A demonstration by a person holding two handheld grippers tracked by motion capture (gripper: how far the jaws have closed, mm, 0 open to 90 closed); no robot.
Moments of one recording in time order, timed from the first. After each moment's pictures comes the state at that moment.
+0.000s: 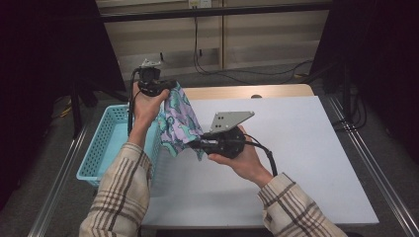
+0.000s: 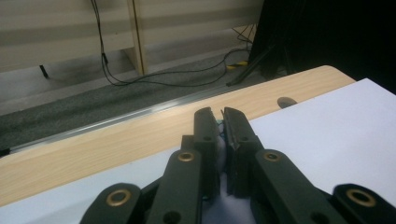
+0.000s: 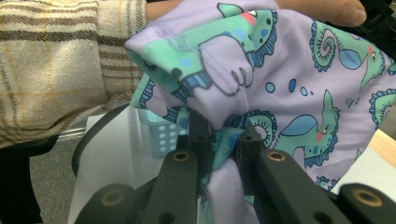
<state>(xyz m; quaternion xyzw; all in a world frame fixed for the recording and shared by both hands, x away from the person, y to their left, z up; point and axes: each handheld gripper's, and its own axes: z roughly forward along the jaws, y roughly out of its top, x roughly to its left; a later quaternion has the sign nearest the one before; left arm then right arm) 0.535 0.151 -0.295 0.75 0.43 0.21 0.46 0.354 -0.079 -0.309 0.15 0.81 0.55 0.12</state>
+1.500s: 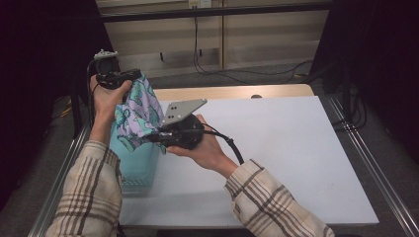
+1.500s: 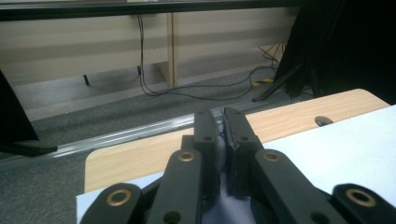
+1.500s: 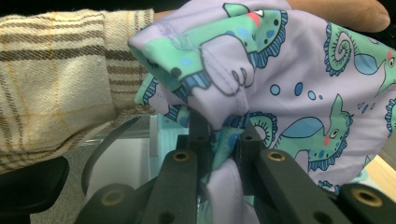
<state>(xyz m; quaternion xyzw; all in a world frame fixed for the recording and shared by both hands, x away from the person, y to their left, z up) 0.531 0.245 -0.255 0.71 0.46 0.25 0.46 0.371 0.009 -0.277 0.09 0.81 0.56 0.11</state>
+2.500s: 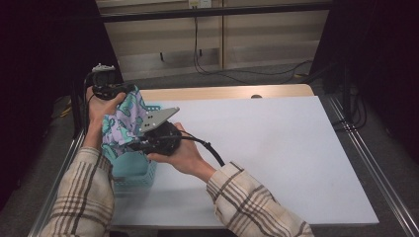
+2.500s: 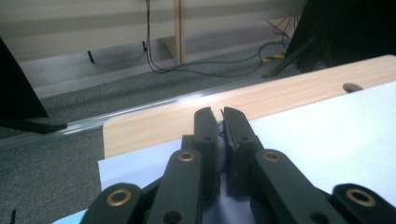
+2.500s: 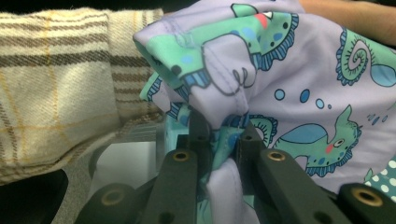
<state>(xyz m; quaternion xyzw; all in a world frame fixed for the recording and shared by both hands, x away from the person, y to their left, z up) 0.542 0.272 -0.300 0.74 0.47 0.24 0.43 0.380 0.059 -0.307 0.10 0.83 0.55 0.08</state>
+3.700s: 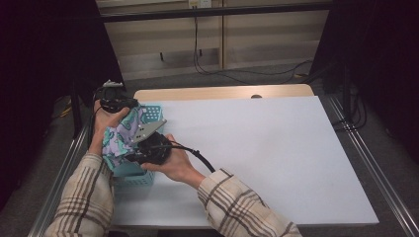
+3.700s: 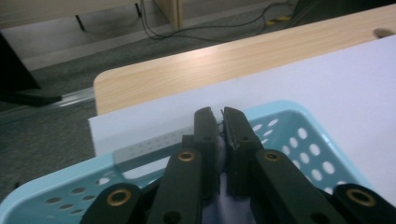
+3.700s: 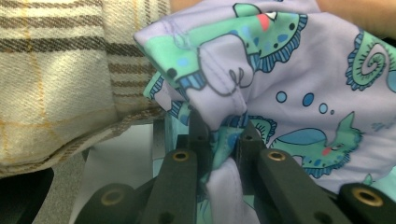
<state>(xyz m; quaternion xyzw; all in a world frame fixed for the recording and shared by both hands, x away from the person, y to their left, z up) 0.554 0.282 -0.358 0.77 0.47 0.21 0.38 0.387 0.090 -0.354 0.11 0.84 0.53 0.05</state>
